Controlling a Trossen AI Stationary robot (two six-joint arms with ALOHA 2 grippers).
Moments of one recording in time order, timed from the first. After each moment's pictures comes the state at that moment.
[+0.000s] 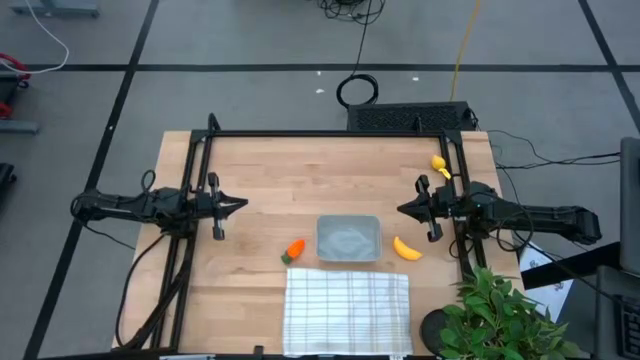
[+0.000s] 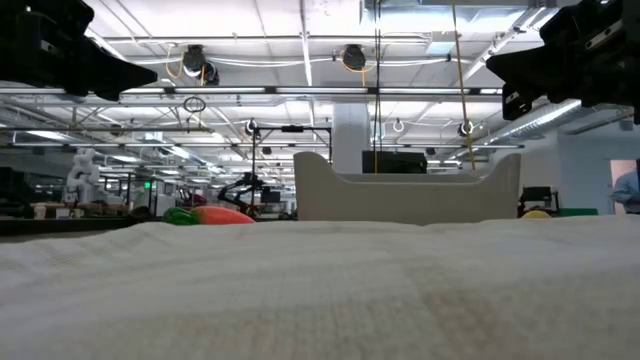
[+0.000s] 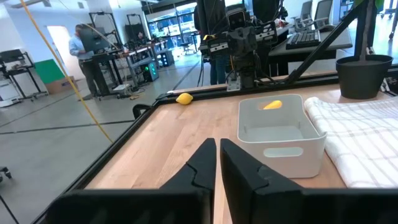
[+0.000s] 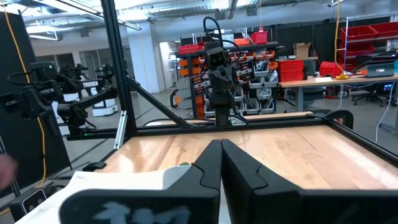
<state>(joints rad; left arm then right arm) -0.12 0.09 0.13 -0.08 -0.28 0.18 -0.19 0.31 0.02 0.42 -0.29 0.14</state>
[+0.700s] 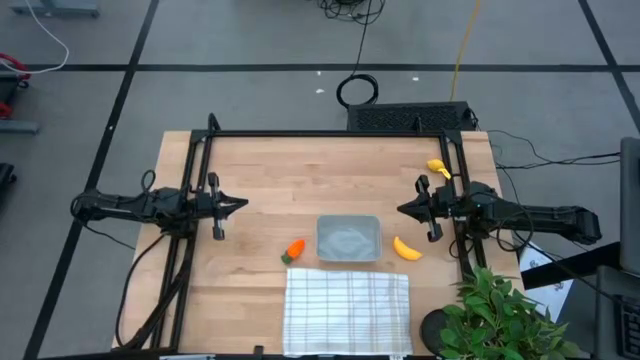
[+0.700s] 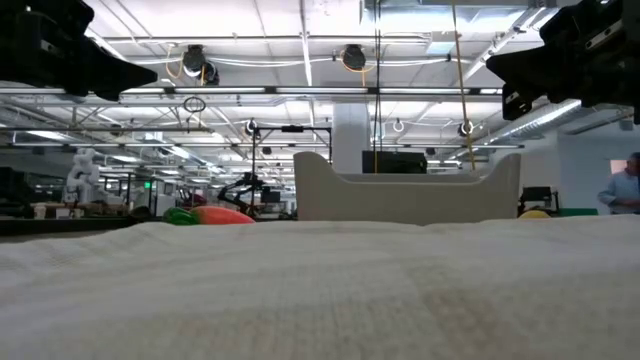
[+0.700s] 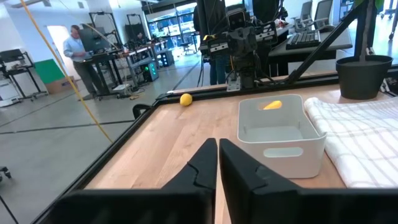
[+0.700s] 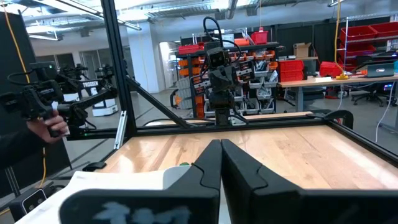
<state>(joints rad) -0.12 0.08 0.13 -0.08 -0.28 0.17 -0.19 0.31 0.02 0.42 -0.29 0.14</state>
